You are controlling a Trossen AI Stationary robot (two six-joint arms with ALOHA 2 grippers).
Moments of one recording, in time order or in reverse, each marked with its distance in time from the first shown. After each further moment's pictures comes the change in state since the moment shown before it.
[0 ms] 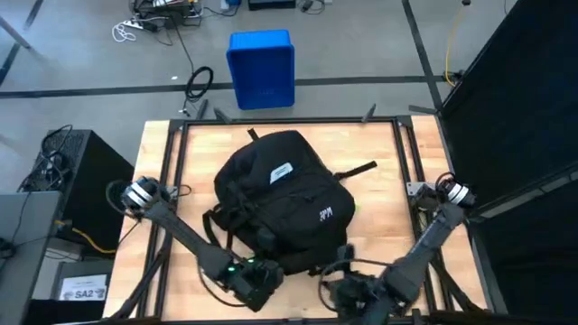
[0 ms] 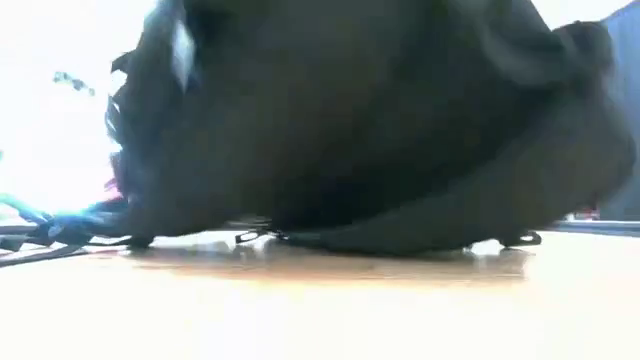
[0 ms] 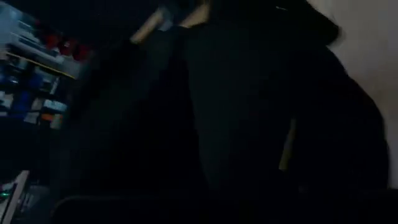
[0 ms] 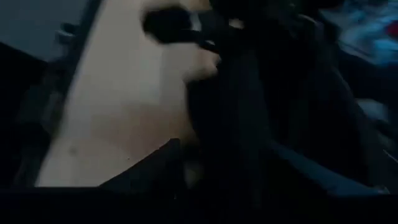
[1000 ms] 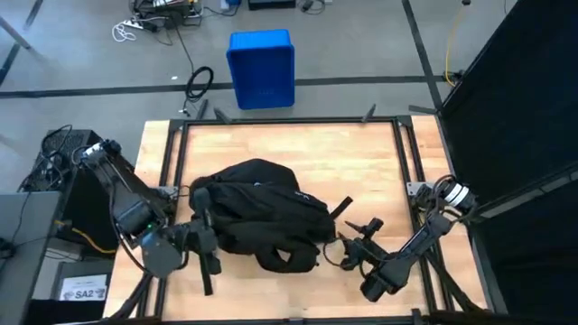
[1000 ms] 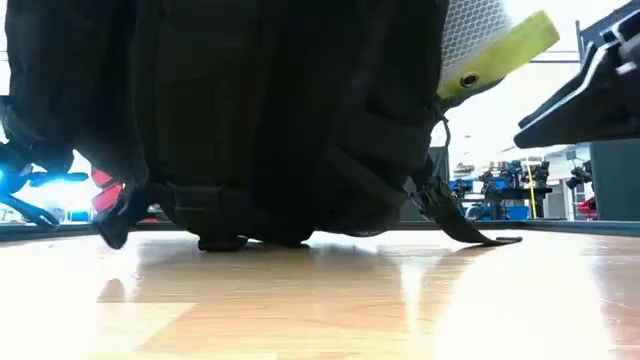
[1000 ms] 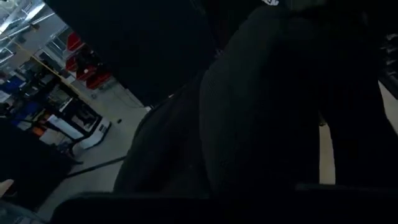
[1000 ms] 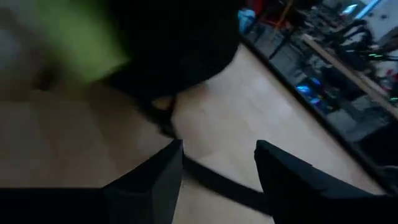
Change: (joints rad) left arm -0.139 -0.553 0.000 -0.195 -0.139 0.009; right arm 0.005 0.000 -0.629 -0.048 0.310 0.890
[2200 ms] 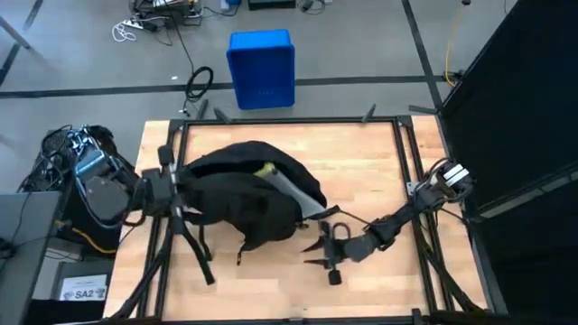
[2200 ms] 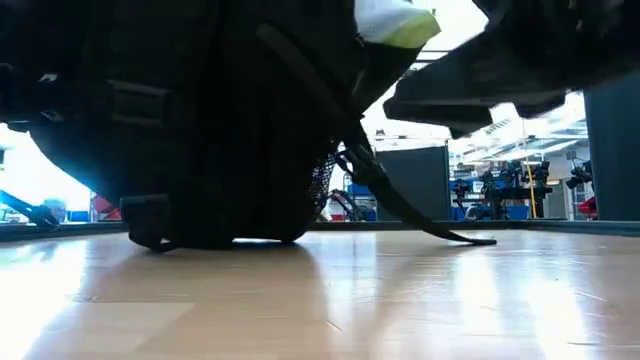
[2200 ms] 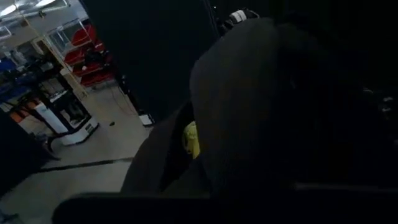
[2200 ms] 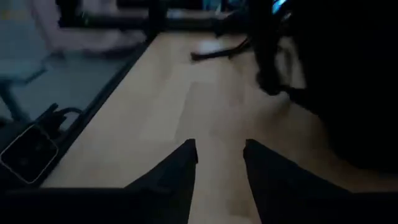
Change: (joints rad) left arm -0.001 -0.301 0.013 -0.113 0.001 -0.032; right arm -0.312 -0.125 -0.446 1.900 -0.729 -1.257
